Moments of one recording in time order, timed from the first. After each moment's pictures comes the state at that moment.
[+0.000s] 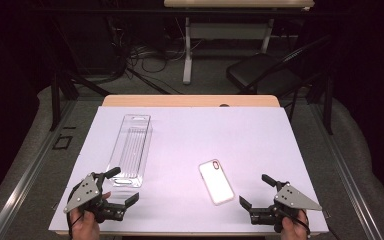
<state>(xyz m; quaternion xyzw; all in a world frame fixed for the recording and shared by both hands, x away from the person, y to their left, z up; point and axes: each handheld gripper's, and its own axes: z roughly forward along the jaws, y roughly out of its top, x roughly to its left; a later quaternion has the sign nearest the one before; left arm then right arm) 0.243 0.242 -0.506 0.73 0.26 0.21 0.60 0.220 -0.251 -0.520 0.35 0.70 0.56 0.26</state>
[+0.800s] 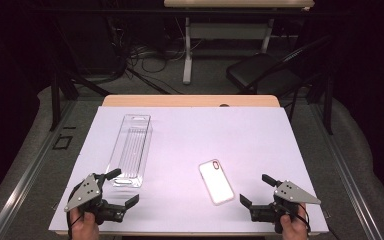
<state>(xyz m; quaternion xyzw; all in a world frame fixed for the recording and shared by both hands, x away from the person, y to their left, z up) 0.241 0.241 -0.504 0.75 0.26 0.19 0.58 0.226 -0.252 -0.518 0.38 0.71 0.55 0.23</state>
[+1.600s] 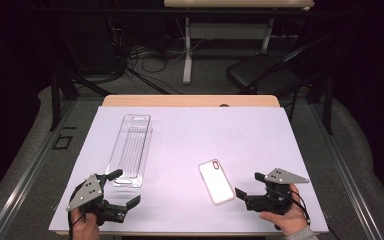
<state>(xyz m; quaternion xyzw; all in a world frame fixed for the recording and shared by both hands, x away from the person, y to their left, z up) 0.241 0.238 -0.504 0.75 0.27 0.18 0.58 0.251 -0.240 -0.502 0.43 0.75 0.48 0.16</state>
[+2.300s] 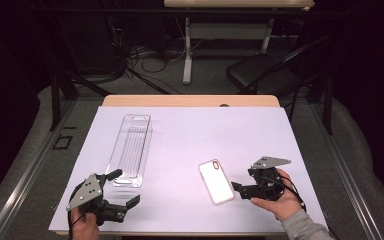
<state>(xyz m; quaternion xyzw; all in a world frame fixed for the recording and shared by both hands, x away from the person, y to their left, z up) 0.242 0.240 -0.505 0.75 0.27 0.18 0.57 0.280 -0.221 -0.486 0.43 0.81 0.37 0.14</state>
